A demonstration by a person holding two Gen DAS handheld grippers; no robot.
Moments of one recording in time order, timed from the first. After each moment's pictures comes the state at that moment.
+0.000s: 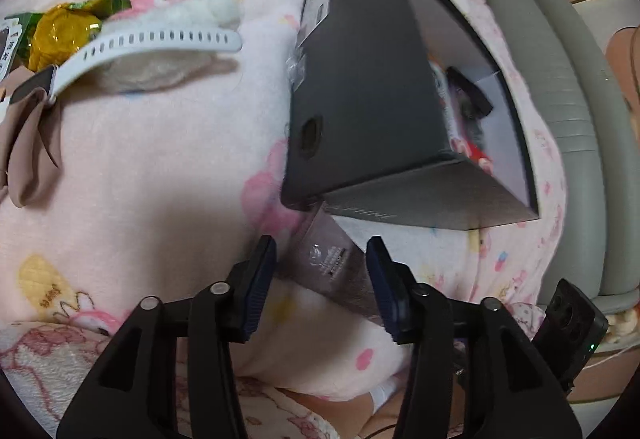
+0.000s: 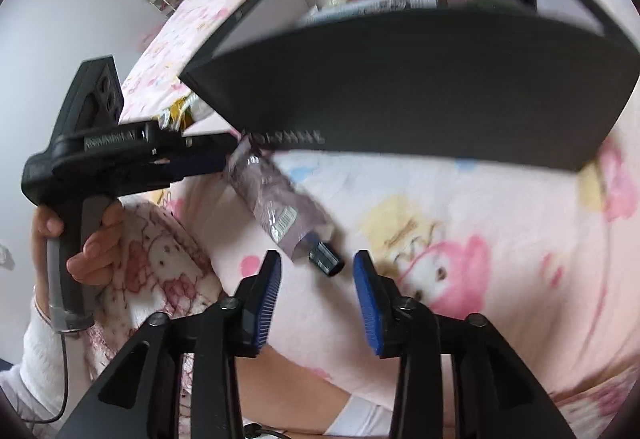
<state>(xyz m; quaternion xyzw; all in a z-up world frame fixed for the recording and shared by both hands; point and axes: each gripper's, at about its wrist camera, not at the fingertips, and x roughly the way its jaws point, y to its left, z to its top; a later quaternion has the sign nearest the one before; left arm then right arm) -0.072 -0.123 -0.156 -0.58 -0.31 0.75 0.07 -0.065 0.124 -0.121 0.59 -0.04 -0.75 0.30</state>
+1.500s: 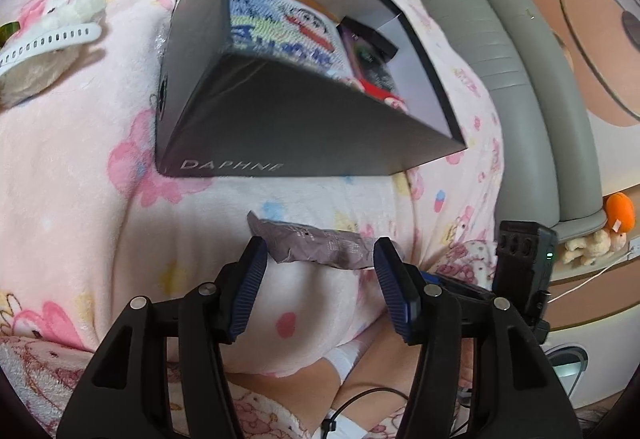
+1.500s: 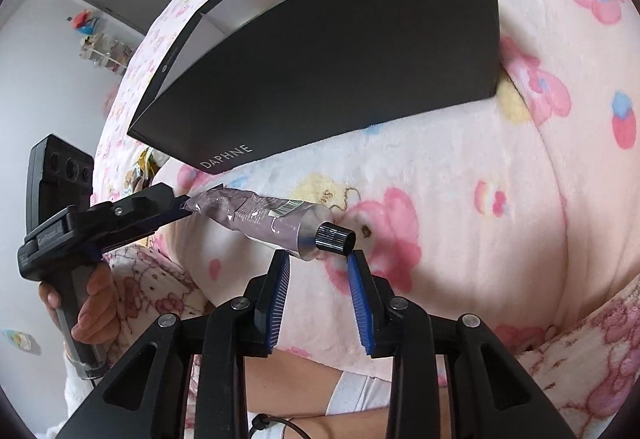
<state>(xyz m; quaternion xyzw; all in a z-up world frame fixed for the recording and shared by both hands) -0.062 -0.082 -0.122 -0.55 -0.31 0.74 0.24 -0.068 0.185 -0.118 0.60 -0.14 -0.75 0.22</state>
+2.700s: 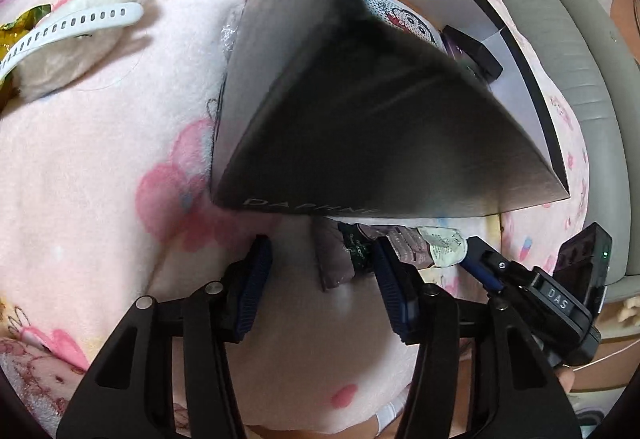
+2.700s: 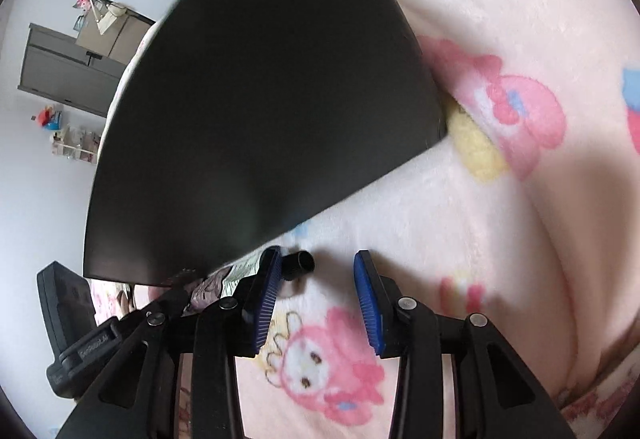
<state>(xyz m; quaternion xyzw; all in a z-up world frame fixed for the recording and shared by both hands) -0.098 -0.075 -0.165 -0.60 -0.27 0.75 0.08 -0.104 0.221 -0.163 0.58 -0.27 -0.76 0.12</state>
